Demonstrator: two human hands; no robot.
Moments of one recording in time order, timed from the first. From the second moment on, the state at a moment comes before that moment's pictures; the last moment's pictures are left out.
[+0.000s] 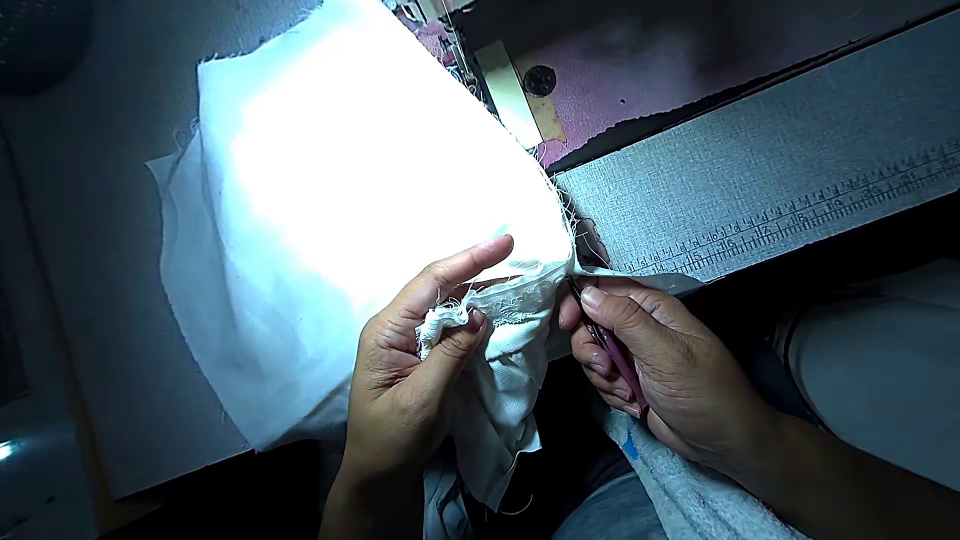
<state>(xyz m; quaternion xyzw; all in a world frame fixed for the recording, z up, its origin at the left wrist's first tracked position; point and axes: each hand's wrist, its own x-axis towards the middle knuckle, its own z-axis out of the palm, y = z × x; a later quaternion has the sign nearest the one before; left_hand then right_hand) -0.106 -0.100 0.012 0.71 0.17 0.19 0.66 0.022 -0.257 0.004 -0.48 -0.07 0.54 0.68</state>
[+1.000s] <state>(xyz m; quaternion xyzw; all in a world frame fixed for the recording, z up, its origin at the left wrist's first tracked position) -0.106 -0.099 0.010 0.70 0.18 0.20 0.67 0.024 -0.254 0.001 -0.47 -0.07 0.55 0.69</state>
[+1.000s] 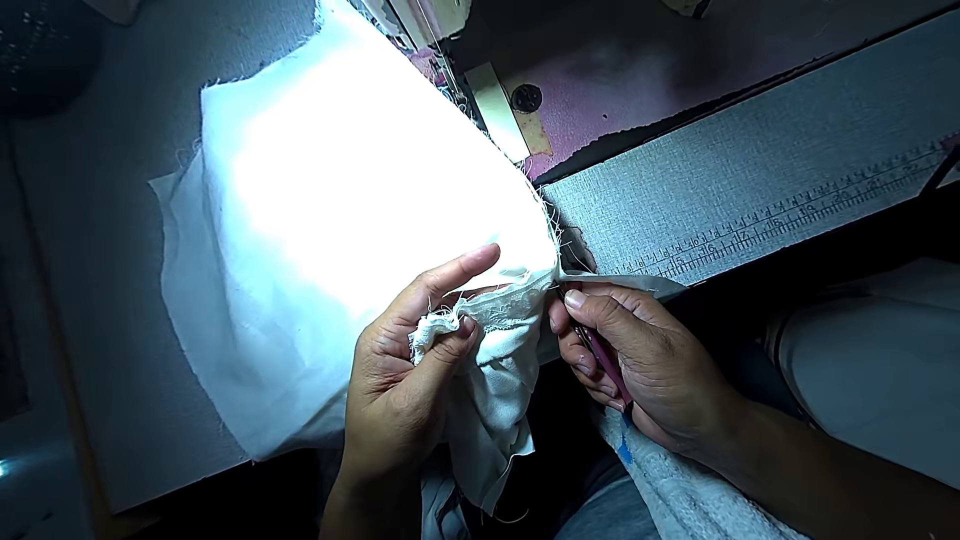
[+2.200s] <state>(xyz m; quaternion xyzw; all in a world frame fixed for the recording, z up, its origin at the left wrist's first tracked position) -0.086 -0.117 0.017 0.77 0.19 0.22 0.56 0.059 -0.261 0.004 -0.76 -0.46 0.09 0.45</state>
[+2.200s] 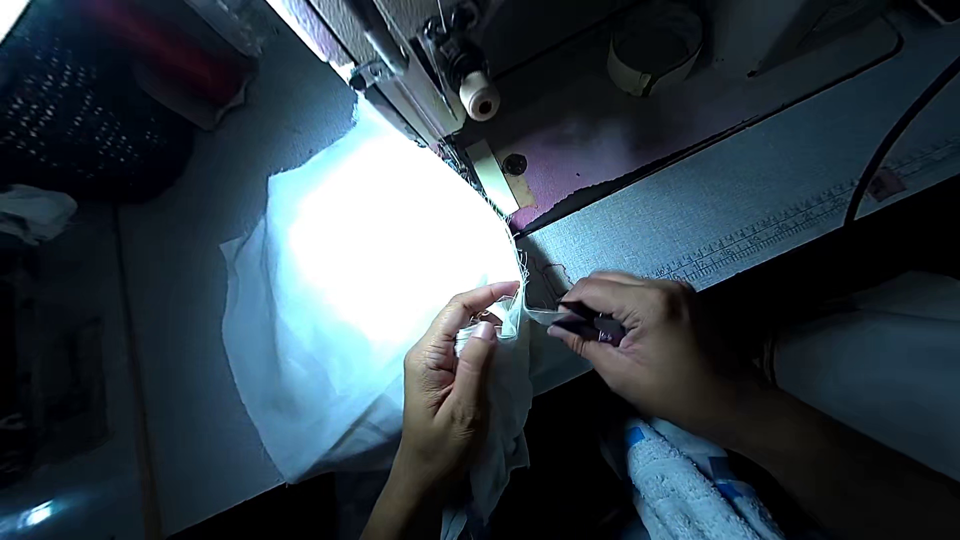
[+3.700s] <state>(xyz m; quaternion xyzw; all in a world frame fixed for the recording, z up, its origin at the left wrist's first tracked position) -0.095 -0.117 0.010 0.78 0.21 0.25 0.54 0.024 -0.241 0.008 -0.45 -0.05 0.57 0.69</state>
